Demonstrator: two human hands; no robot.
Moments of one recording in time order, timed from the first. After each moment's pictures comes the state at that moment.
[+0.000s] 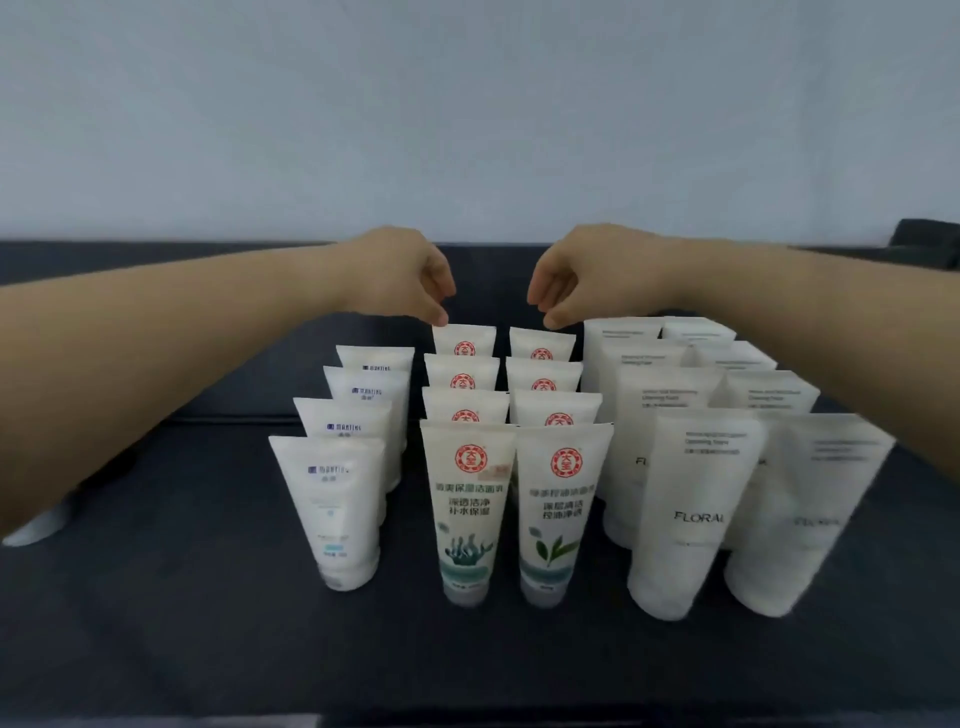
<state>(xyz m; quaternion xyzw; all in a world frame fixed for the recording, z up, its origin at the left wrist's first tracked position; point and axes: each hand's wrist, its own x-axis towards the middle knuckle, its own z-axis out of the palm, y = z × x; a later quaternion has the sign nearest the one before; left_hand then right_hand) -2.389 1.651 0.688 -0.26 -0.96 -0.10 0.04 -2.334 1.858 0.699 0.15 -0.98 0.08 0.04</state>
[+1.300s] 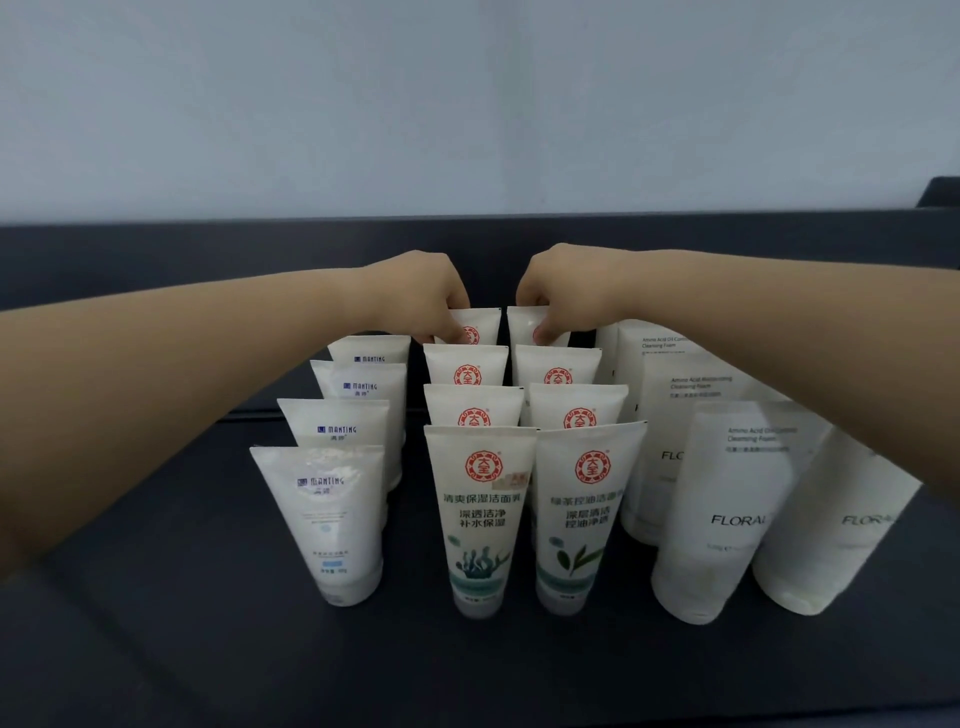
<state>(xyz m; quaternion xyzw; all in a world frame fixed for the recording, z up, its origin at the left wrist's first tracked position) -2.423 1.671 0.651 -0.29 -0.95 -0.10 -0.02 -2.388 1.844 0.660 0.15 -0.99 -0.05 0.00</state>
